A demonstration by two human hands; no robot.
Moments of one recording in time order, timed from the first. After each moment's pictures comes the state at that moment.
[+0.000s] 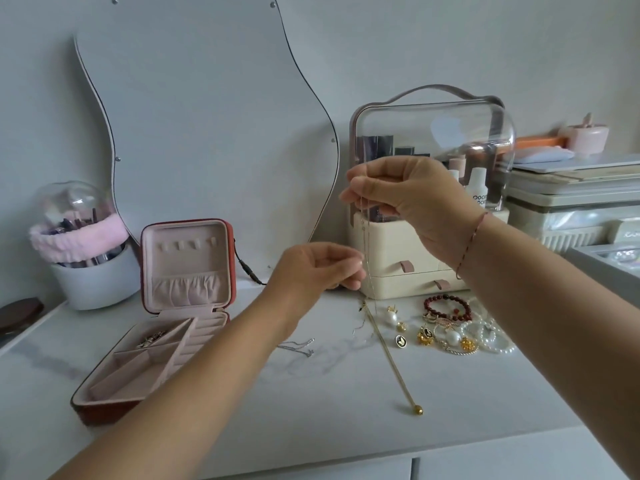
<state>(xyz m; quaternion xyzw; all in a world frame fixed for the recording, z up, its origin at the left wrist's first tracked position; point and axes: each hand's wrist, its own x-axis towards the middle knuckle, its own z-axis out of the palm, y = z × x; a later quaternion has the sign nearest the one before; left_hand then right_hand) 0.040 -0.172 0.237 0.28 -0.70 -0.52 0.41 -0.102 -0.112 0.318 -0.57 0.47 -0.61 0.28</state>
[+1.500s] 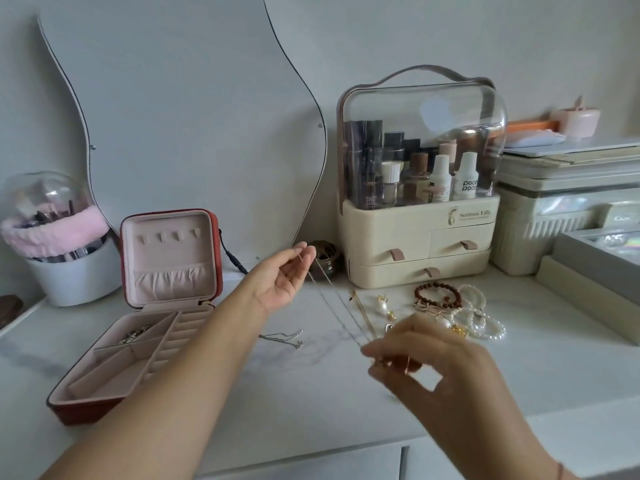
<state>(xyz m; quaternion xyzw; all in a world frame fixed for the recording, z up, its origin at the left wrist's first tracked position) 0.036 -0.251 0.195 0.26 -0.26 -0.82 0.43 -0.092 -0.022 0.180 -0.69 0.52 -0.50 -0.02</state>
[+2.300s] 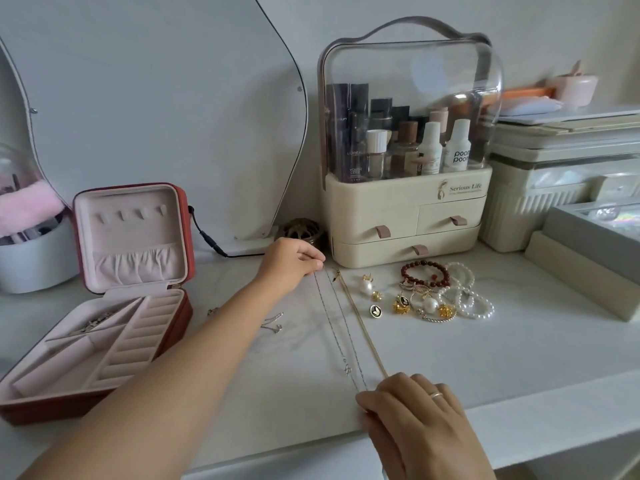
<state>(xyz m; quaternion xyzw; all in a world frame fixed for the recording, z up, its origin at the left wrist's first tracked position) -0.003 -0.273 0.150 0.43 -0.77 -0.34 0.32 -0.091 -0.029 0.089 -0.66 0.57 -0.39 -0.30</state>
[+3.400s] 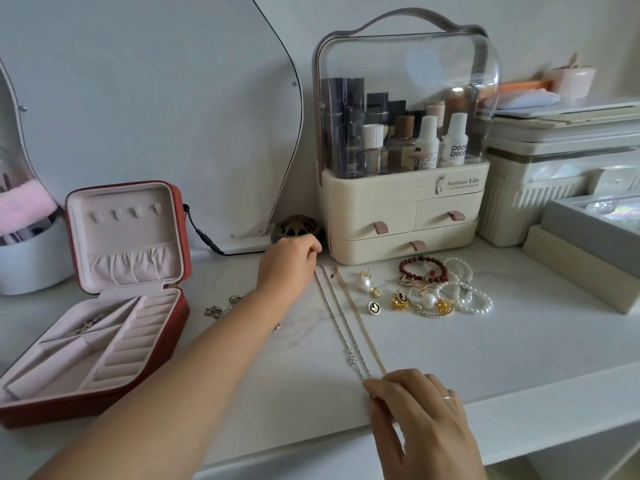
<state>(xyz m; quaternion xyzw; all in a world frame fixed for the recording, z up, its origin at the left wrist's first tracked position) -0.011 -0.261 0.146 0.44 -0.84 -0.04 0.31 -0.083 -0.034 0.072 -0.57 0.60 -0.48 -0.27</state>
